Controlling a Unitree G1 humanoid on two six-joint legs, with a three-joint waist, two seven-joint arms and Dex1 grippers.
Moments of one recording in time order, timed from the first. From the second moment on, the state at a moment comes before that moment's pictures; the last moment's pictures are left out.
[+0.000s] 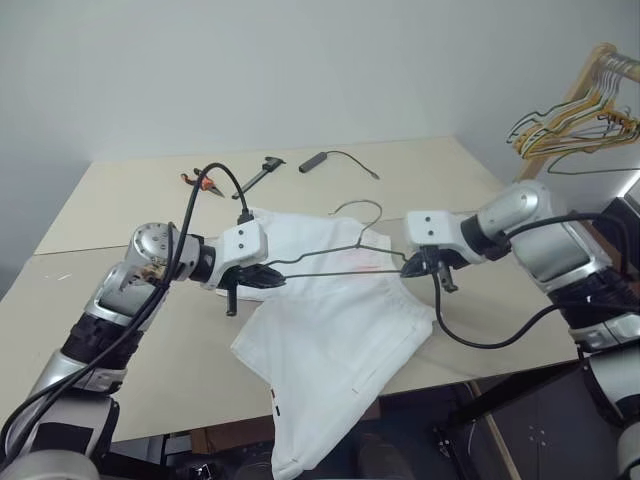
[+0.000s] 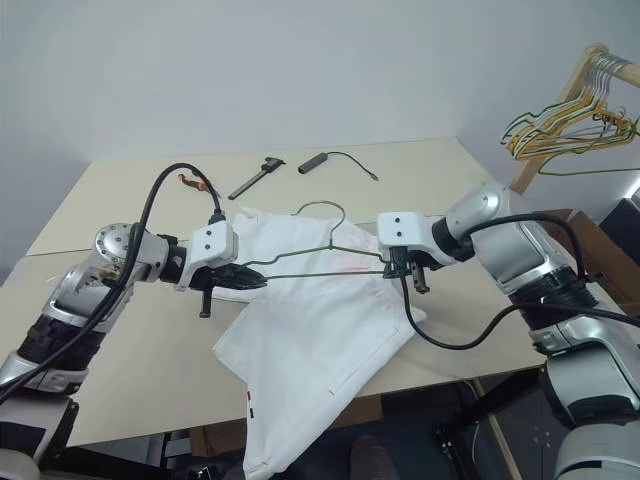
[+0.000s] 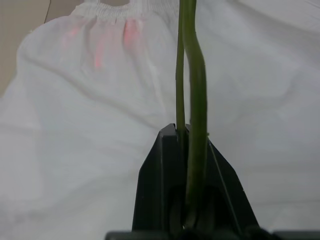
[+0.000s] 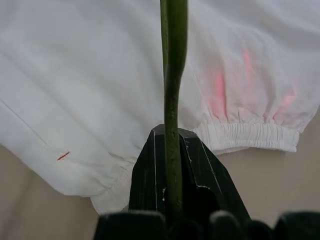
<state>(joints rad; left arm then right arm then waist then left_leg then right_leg) -0.63 0.75 -0.24 0.02 -0.17 0.37 -1.27 -0.88 -0.86 0.46 0.14 -0.01 0.38 1.39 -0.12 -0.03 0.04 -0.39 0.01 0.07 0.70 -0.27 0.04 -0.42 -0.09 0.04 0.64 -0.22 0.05</state>
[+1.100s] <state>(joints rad) -0.38 0.84 0.06 -0.20 -0.55 0.44 -1.36 -0.45 -1.11 0.19 0.21 0.41 1.23 1.36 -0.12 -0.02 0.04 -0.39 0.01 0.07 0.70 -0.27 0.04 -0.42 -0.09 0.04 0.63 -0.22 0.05</state>
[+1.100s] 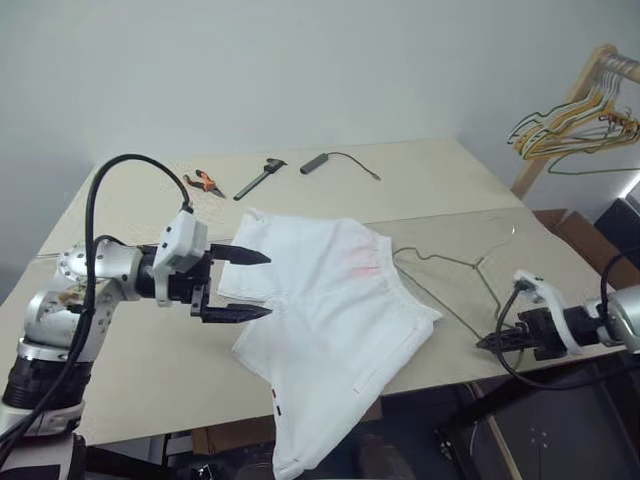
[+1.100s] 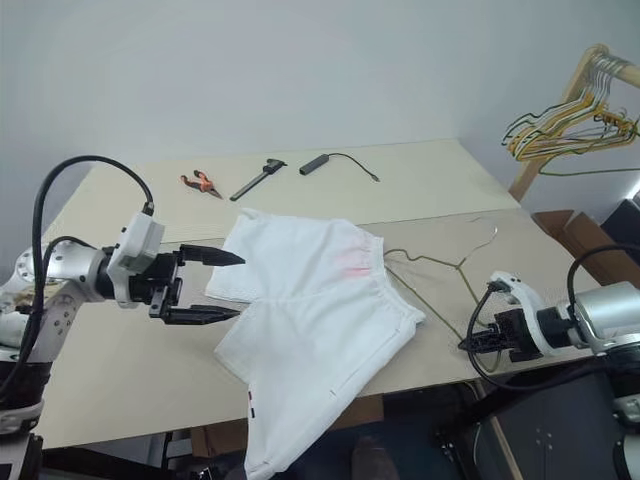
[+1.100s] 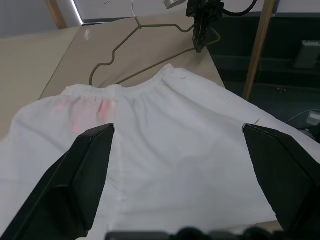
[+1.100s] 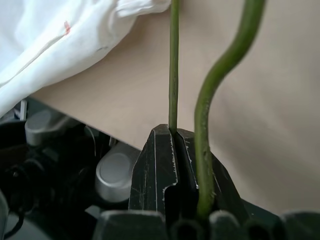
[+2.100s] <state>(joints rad) -0.31 0.89 0.08 -0.25 -0.58 0.42 -1.37 -0.65 -1.00 0.44 0.42 0.35 1.12 1.47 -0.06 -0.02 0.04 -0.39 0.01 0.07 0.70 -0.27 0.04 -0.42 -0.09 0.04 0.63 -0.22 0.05</state>
